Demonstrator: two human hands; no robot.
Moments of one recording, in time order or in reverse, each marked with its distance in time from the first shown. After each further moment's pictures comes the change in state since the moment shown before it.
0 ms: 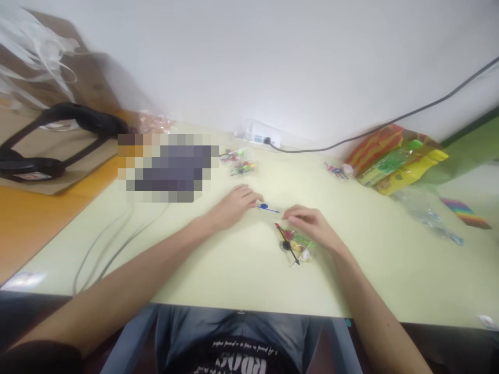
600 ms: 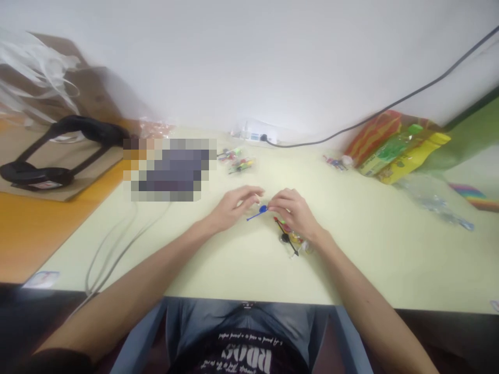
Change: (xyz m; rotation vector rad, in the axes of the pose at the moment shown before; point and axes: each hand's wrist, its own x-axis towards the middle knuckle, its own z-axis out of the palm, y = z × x) left_hand 0.000 0.038 -0.012 -0.544 0.061 -0.290; right_hand 0.028 -0.004 0.030 -0.477 0.146 -0.465
